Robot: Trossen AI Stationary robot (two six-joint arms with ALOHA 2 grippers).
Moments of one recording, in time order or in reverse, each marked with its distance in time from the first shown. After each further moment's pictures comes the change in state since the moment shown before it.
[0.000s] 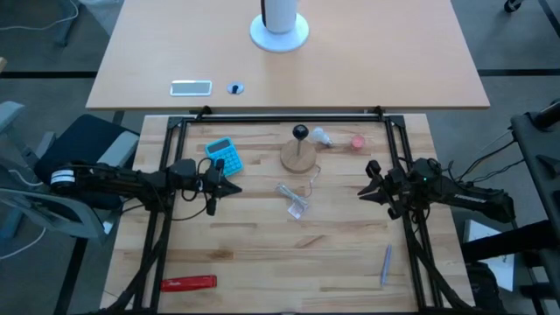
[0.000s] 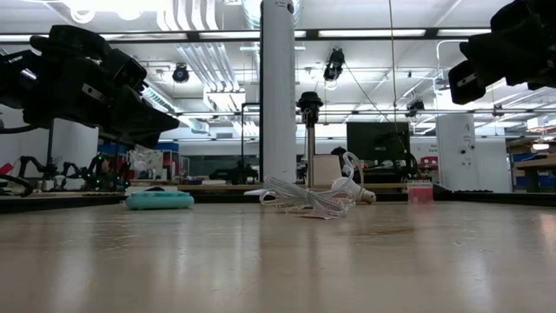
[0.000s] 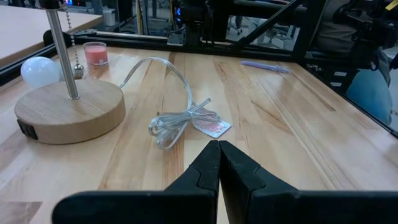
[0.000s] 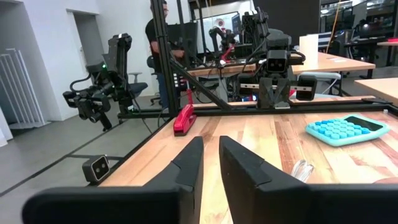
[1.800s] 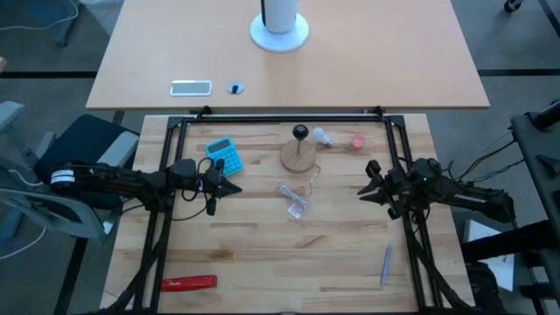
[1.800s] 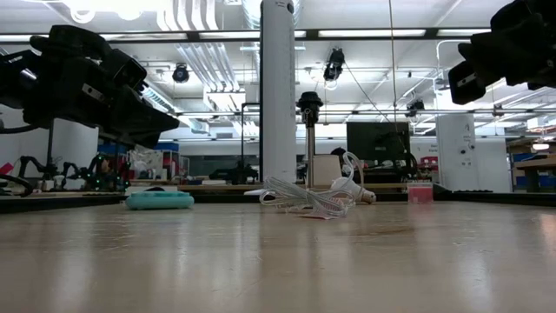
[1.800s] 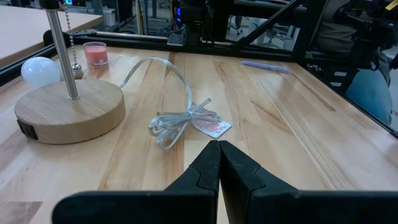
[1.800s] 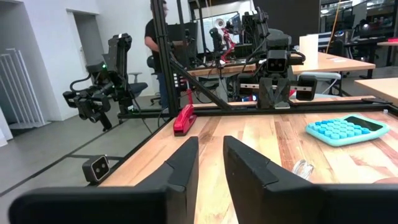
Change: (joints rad) left arm 0.000 0.000 0.000 0.000 0.000 0.000; right arm 0.000 0.000 0.000 0.000 0.000 0.000
